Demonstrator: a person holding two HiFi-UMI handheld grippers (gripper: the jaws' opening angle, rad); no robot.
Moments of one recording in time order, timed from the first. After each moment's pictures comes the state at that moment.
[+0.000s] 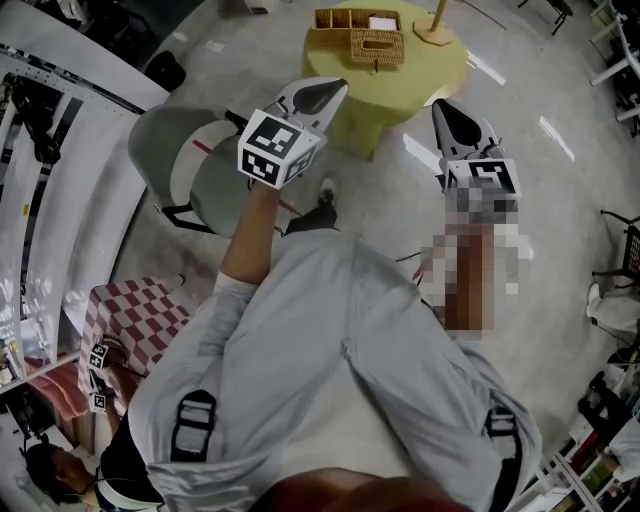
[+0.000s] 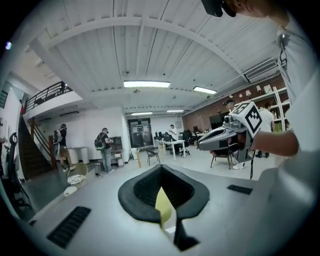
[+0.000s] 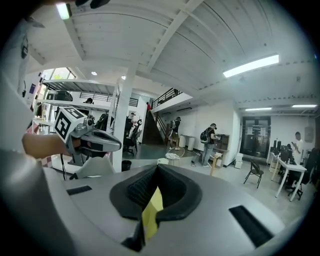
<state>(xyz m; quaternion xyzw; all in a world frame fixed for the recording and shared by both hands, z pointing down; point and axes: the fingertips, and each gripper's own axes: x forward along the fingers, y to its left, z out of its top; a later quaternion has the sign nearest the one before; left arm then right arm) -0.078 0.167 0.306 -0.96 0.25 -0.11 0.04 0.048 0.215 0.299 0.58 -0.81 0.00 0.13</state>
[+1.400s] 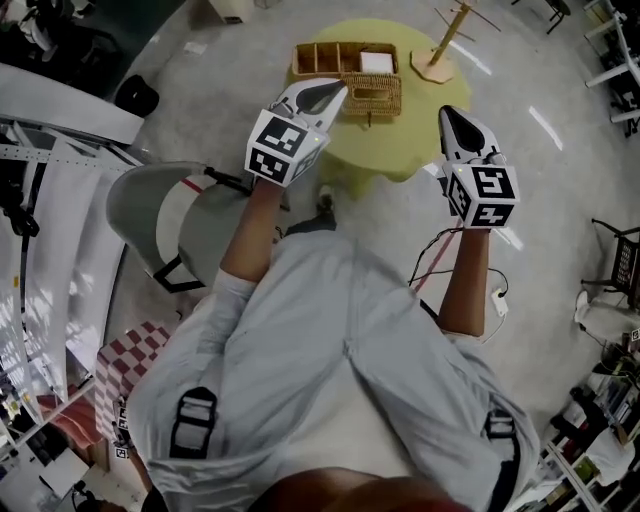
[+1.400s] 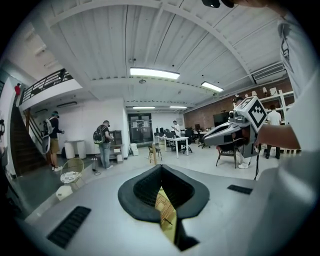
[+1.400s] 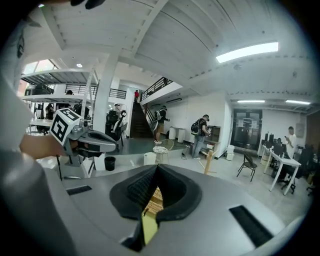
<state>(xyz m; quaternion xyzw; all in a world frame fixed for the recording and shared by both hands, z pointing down) -0.013 -0.100 0.361 -0.96 0.24 -0.13 0.01 0.126 -0.034 0.345 0.62 -0.77 0.05 0.15</state>
